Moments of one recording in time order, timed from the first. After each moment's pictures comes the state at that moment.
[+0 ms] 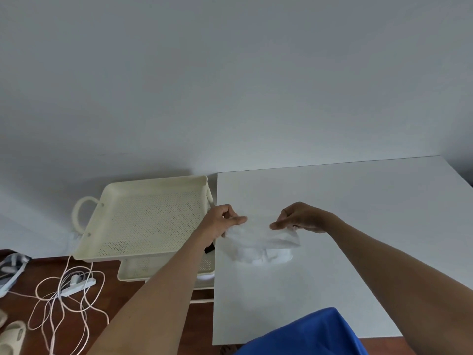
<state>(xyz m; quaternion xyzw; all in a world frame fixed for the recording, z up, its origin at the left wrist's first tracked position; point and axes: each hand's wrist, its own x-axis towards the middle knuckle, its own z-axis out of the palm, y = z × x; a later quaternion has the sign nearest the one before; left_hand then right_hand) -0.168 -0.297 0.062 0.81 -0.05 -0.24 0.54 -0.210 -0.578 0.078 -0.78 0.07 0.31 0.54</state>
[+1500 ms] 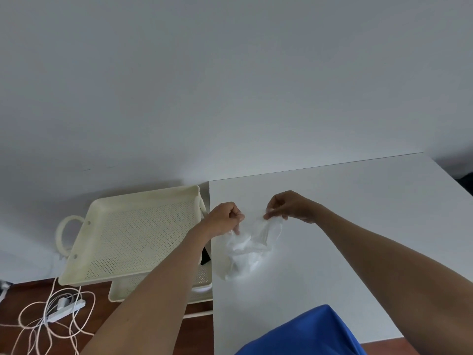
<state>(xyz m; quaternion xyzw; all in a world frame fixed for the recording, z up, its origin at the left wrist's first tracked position) -0.138 -0.325 0.093 0.87 -0.14 -0.28 0.38 -0.174 -0.574 0.090 -0.81 0.06 0.21 0.55</state>
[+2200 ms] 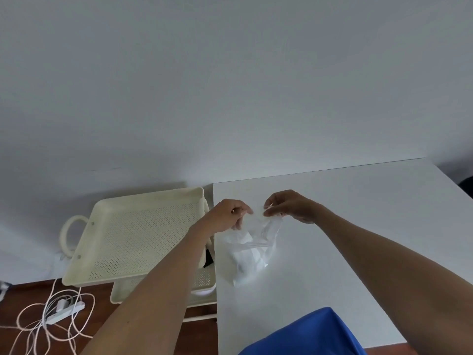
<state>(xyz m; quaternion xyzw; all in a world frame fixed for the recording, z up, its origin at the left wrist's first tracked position) -0.130 -0.316 0.112 0.86 -0.22 -0.26 0.38 -0.166 -0.558 0.099 -0.77 0.06 0.20 0.60</state>
